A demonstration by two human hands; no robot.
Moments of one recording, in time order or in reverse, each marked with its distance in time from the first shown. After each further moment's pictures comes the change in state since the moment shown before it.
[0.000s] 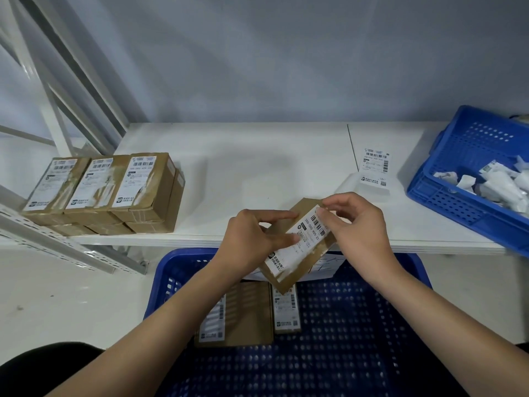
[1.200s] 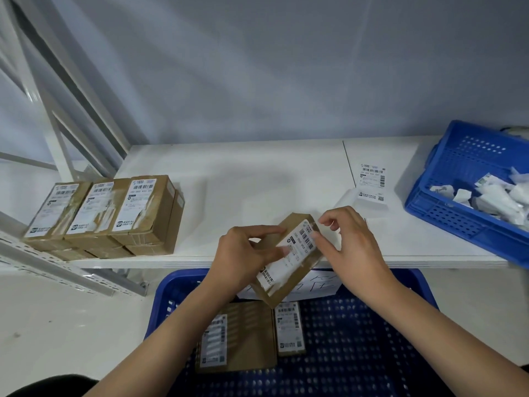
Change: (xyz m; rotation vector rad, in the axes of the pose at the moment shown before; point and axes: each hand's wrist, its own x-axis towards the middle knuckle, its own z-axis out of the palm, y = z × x) left_hand 0.005 -0.001 -0.010 -0.002 0.055 -0.009; right_hand 0.002 0.005 -0.004 -0.515 -0.088 -0.405
